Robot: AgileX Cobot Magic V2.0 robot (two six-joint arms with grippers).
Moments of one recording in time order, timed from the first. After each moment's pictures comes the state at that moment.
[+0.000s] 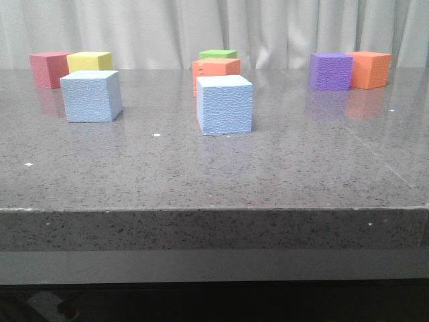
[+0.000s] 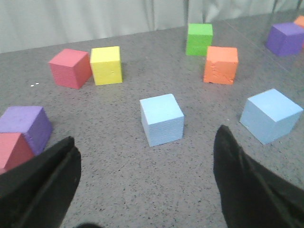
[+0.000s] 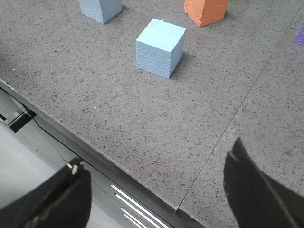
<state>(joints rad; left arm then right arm) -0.22 0.80 -0.90 -0.14 0.58 0.20 0.54 0.67 -0.80 0.07 0.73 -0.05</state>
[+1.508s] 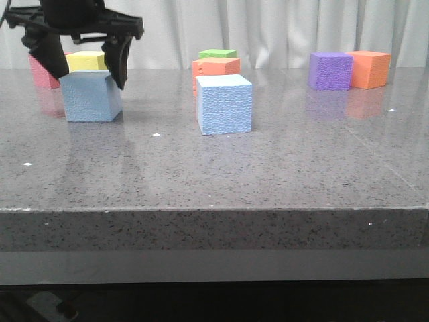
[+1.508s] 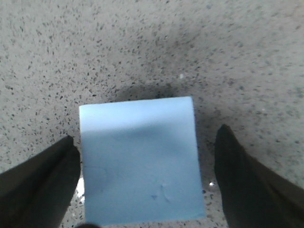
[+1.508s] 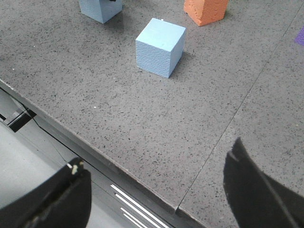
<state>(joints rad) -0.37 1.95 -1.78 0.17 1.04 -0.32 0.54 0.67 -0.80 0.07 0.73 -0.05</state>
